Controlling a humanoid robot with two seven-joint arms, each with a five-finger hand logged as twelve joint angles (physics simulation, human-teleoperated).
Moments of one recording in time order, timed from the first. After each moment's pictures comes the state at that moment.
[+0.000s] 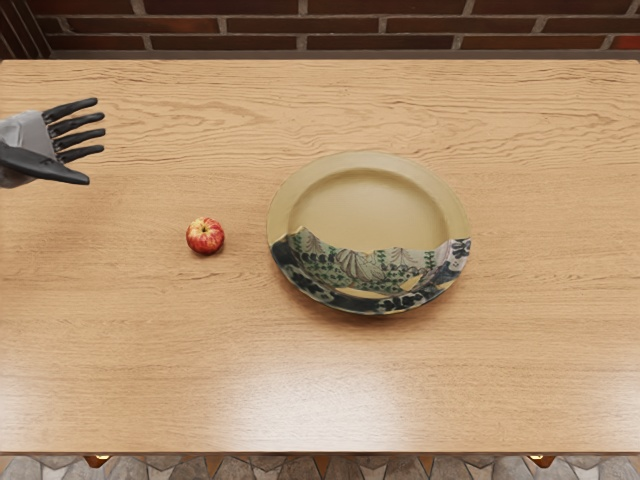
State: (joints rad) left arm -0.79 0.79 -0.63 -0.84 0.14 -0.61 0.08; right arm -0.03 0.00 0.15 0.24 -0.07 -0.31 -0.01
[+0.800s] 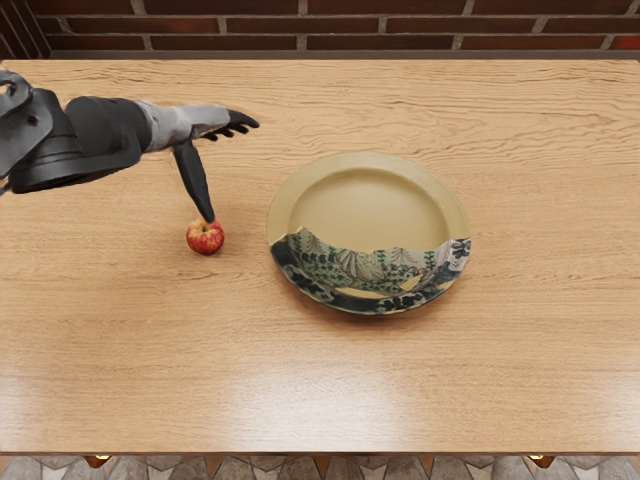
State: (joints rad) left arm -1.10 0.52 -0.56 -1.36 1.06 -0.36 0.61; right arm -0.04 0.00 0.15 0.23 -0.07 -0.31 -0.01
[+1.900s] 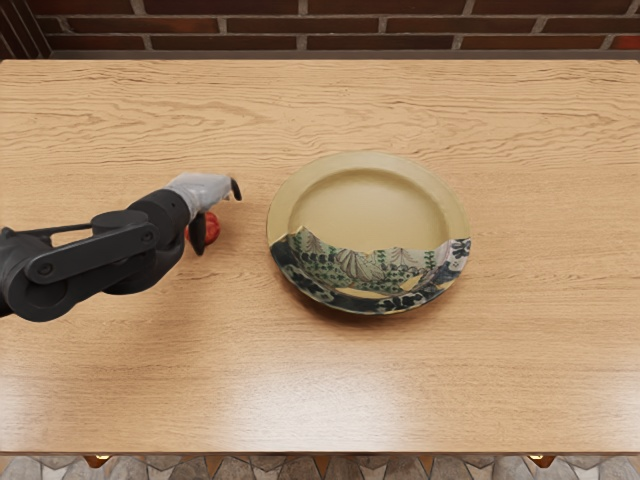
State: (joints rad) left arm -1.05 0.38 -0.16 -1.23 1.45 -0.05 0.61; right arm -0.04 0.00 0.15 0.23 -0.07 -0.31 -0.01
